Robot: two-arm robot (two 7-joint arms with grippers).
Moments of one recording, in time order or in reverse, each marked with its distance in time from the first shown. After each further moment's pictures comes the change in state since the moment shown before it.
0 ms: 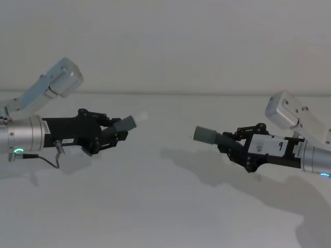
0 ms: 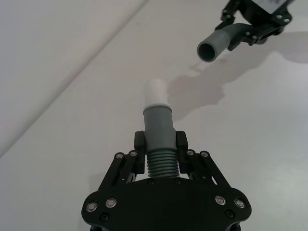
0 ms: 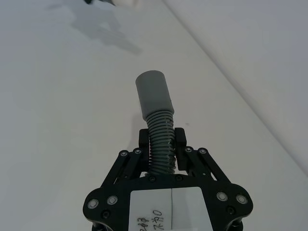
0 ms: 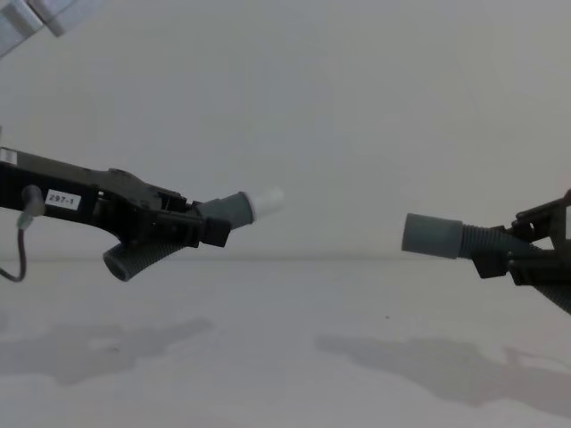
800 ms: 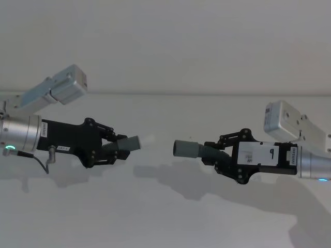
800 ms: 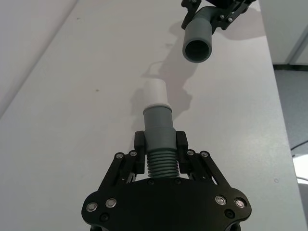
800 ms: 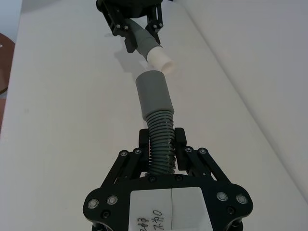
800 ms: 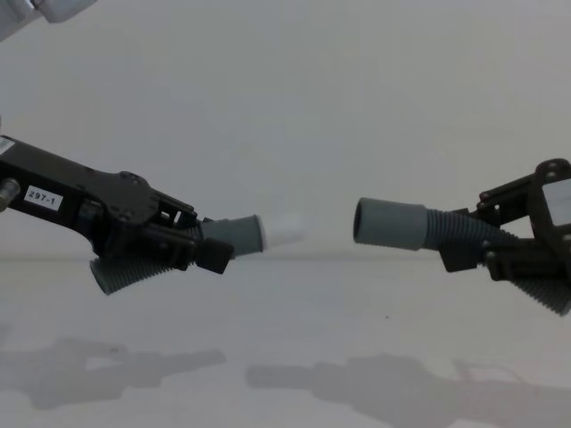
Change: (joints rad) left arm -0.116 0.059 0.107 0.044 -0.002 -0.047 -0.240; right arm 0.010 0.035 -0.043 -0.068 0.053 -0.125 0.119
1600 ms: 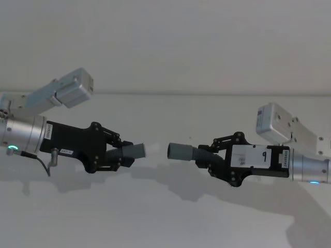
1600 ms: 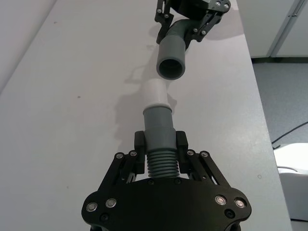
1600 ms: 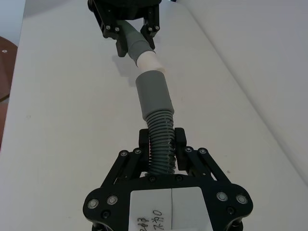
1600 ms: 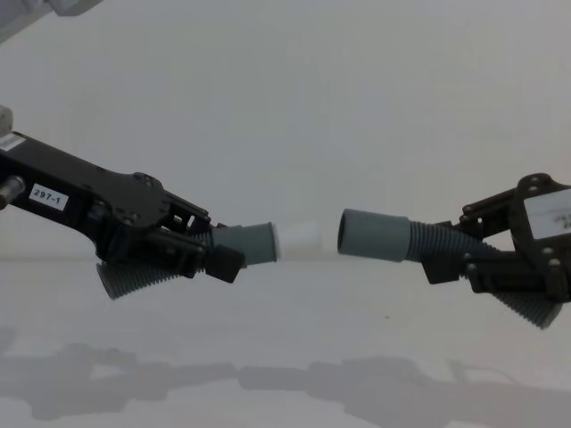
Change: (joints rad) left arm -0.039 0.008 0.050 0.000 -0.010 -0.010 -0.056; right arm 0.013 -0.016 -0.035 0.022 0.012 0.002 -0.014
